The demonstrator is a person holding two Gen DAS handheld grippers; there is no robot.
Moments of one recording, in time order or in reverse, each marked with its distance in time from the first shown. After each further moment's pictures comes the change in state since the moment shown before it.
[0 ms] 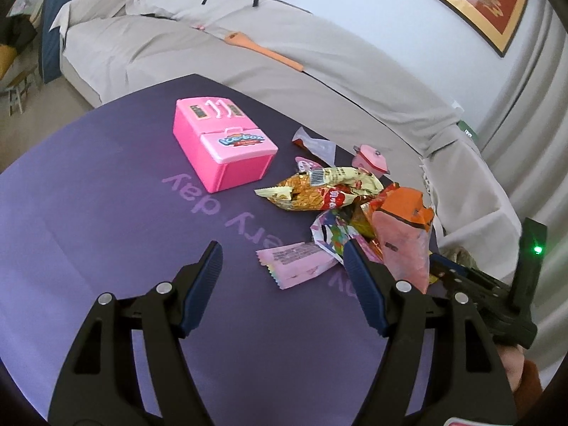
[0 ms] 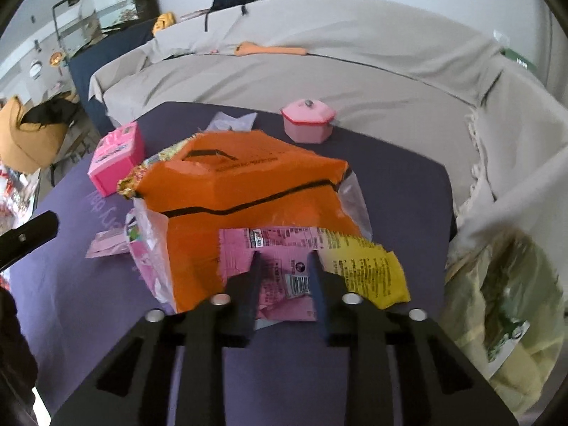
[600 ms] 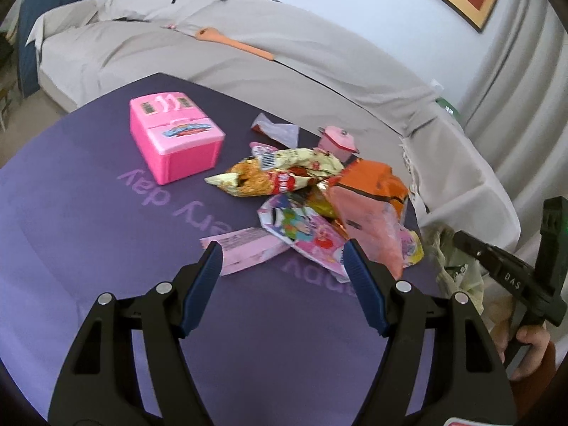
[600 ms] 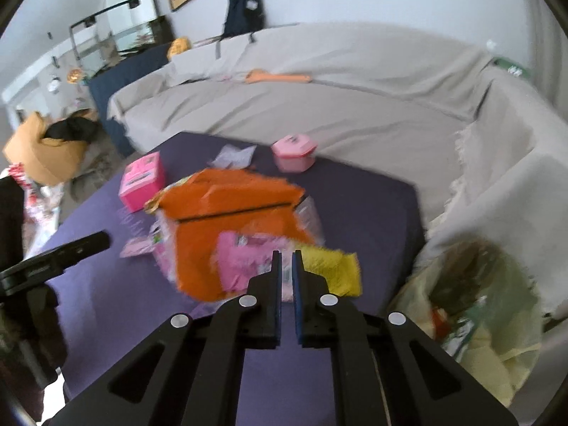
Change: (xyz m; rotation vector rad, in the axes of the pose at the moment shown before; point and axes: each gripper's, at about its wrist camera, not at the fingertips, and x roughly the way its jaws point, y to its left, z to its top) left arm 0.004 -0.045 -0.009 0.096 0.036 -0.041; right arm -0.060 -0.044 -0.006 0.013 -0.065 0.109
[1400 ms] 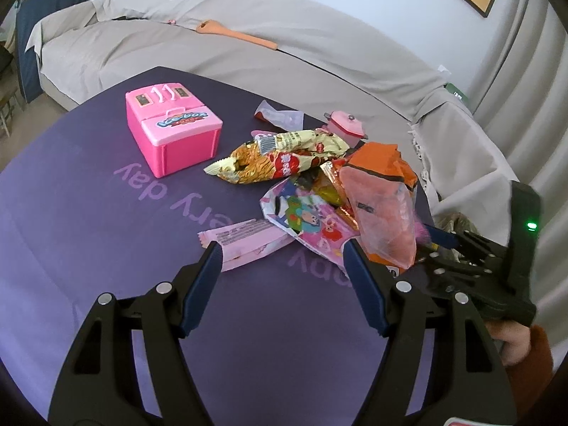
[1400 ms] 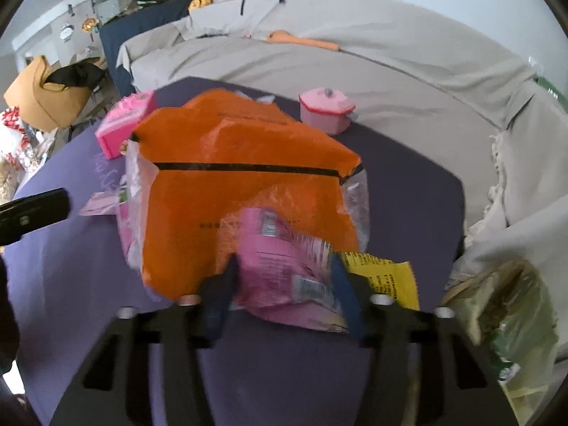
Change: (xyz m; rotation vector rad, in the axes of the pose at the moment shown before) left arm 0.015 -0.007 -0.003 0.021 0.041 0.041; right arm 0.073 0.025 -0.004 -0.161 0.094 -0.035
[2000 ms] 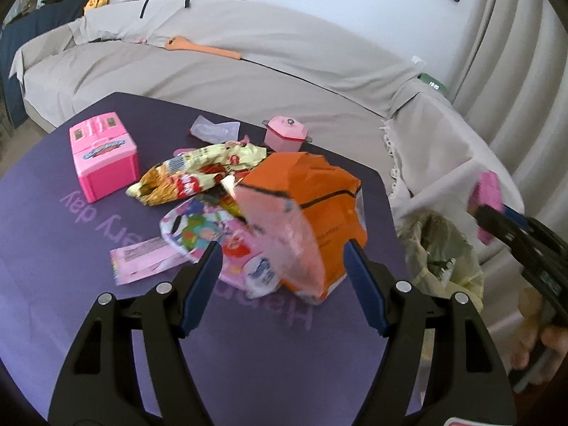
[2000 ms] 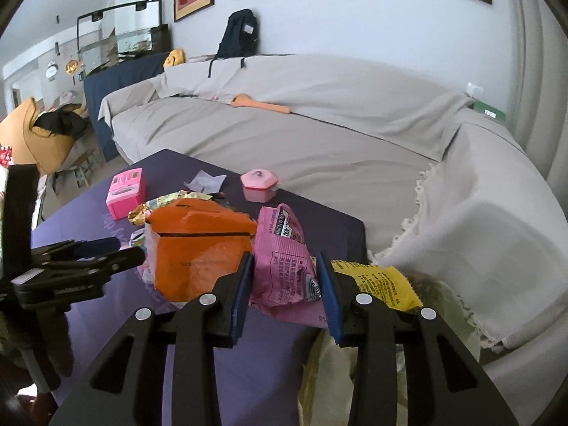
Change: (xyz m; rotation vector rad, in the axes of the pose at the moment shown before) left arm 0.015 -0.087 0.007 0.077 -0.032 -0.012; right arm -0.133 -0.055 -0.008 0.078 -0.210 -0.116
